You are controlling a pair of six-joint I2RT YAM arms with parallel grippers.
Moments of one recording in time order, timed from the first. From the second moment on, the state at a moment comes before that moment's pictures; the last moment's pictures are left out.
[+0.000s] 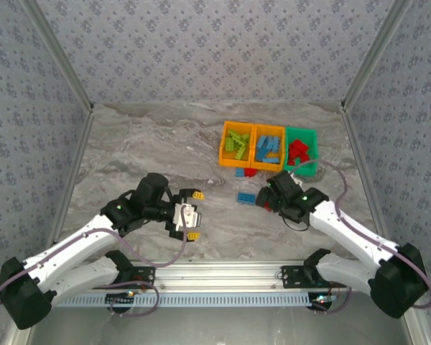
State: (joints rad) left arm -0.77 0.91 0.66 -0.46 0.55 0.91; right arm 0.59 1.09 0.70 -0.75 0.16 0.95
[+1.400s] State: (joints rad) left arm -0.77 0.91 0.66 -0.50 0.59 0.95; right arm 0.29 1.20 0.92 -0.71 0.13 0.92
